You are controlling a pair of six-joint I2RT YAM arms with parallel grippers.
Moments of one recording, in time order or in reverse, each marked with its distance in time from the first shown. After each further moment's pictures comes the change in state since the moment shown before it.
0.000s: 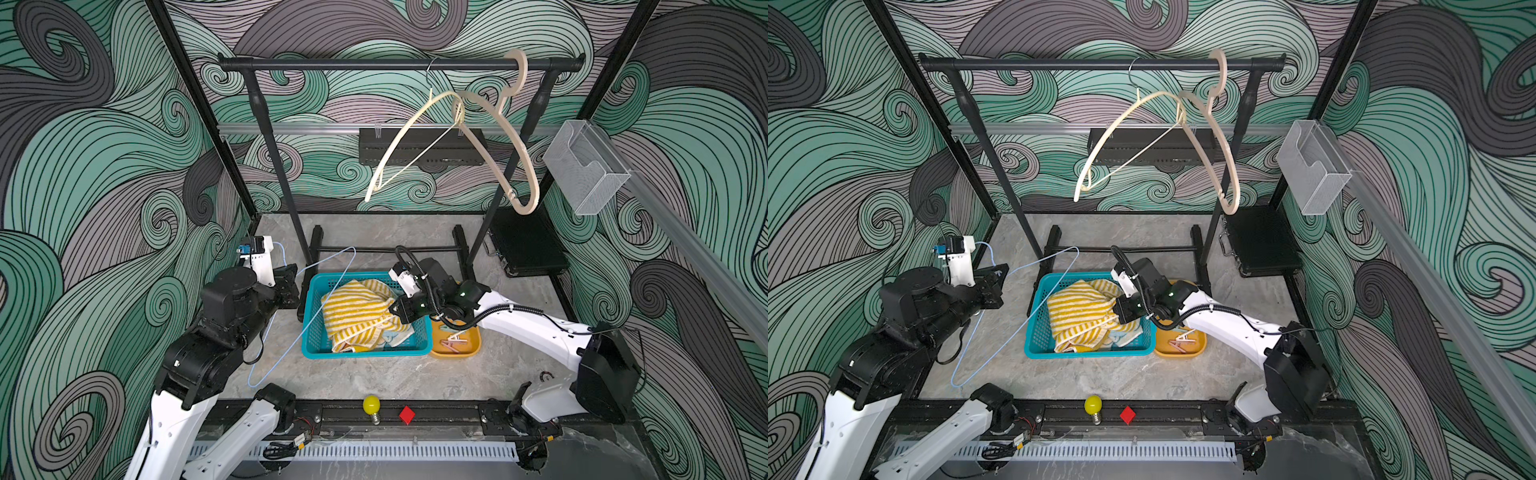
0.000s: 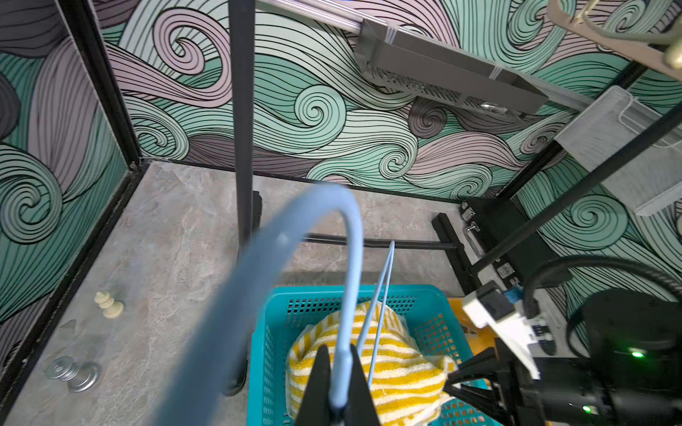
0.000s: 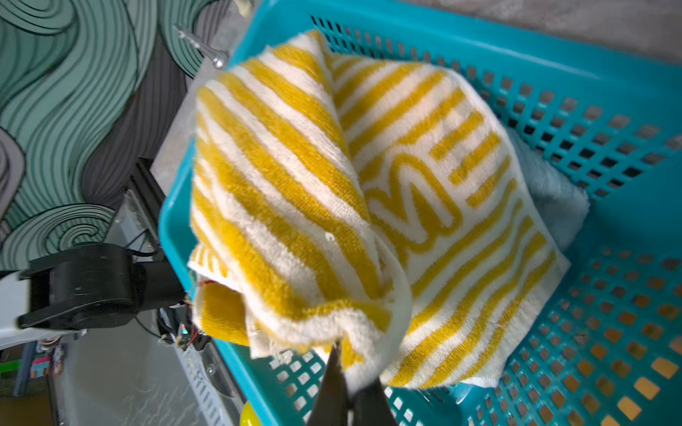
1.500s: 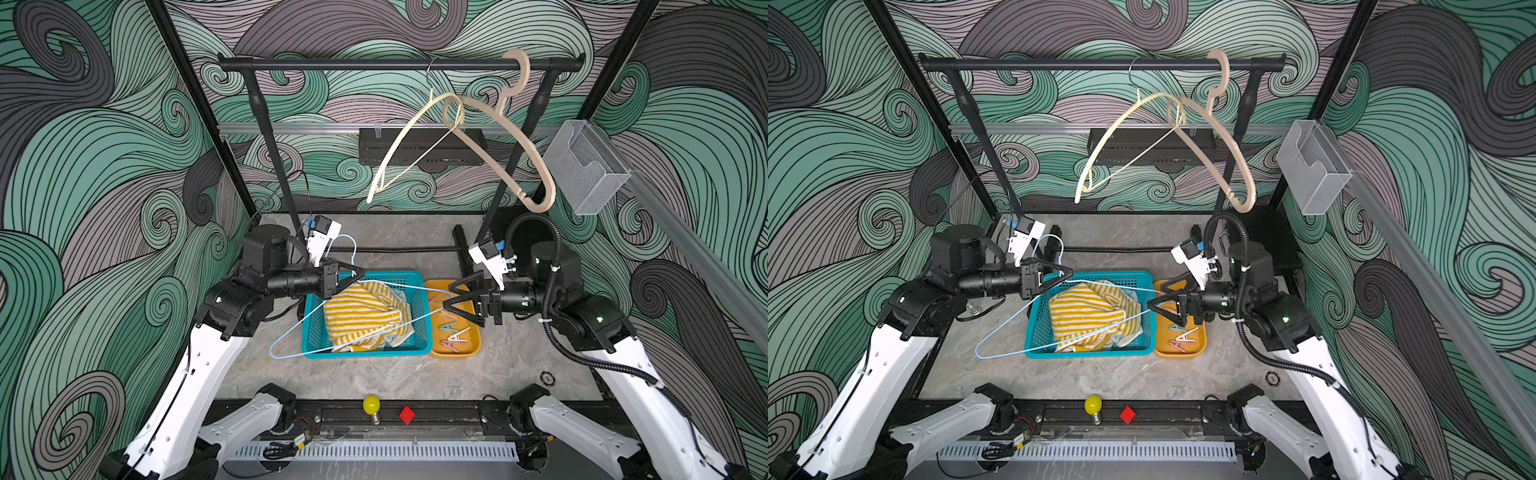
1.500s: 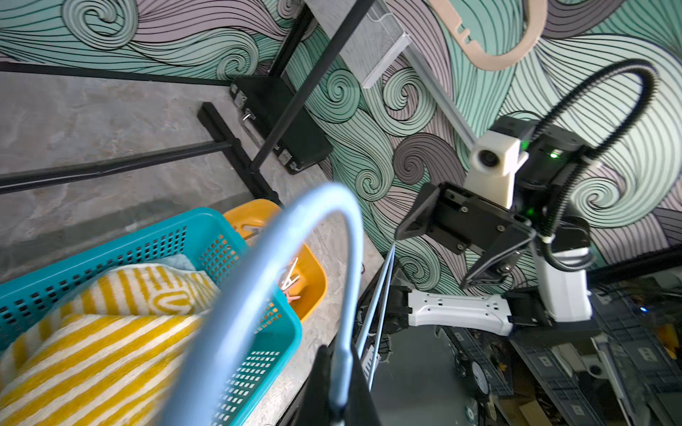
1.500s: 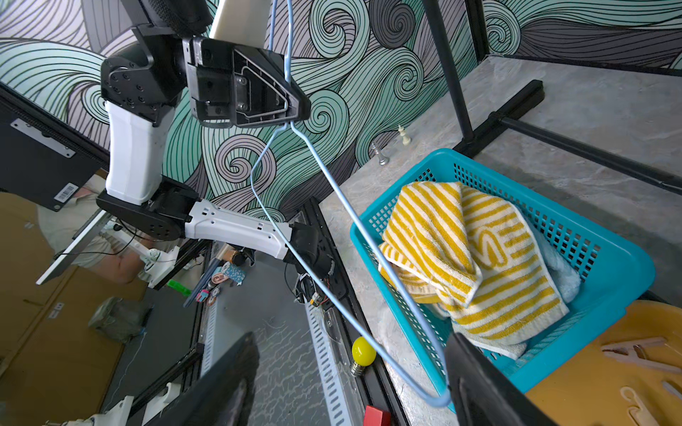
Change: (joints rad) left arm 0.000 0.270 0.124 0.074 0.883 -0.042; right arm -0.414 -0.554 0.180 -0.360 -0.625 -0.233
